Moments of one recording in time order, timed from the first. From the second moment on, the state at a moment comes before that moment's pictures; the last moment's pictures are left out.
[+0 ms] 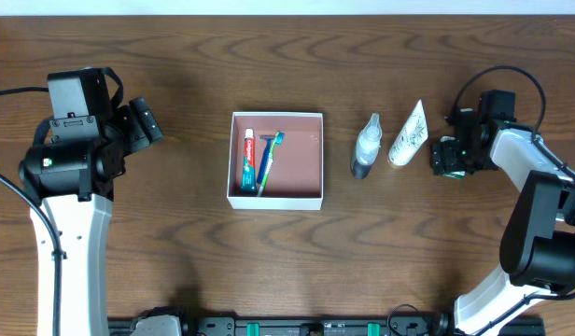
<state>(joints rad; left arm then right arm) 0.10 1.28 1.38 -1.02 -0.19 -0.31 -0.20 1.88 1.10 -0.55 -0.07 -0.28</state>
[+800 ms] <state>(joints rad) 0.10 1.28 1.38 -1.02 -0.19 -0.31 -0.17 1.72 1.08 -0.64 0.06 0.08</state>
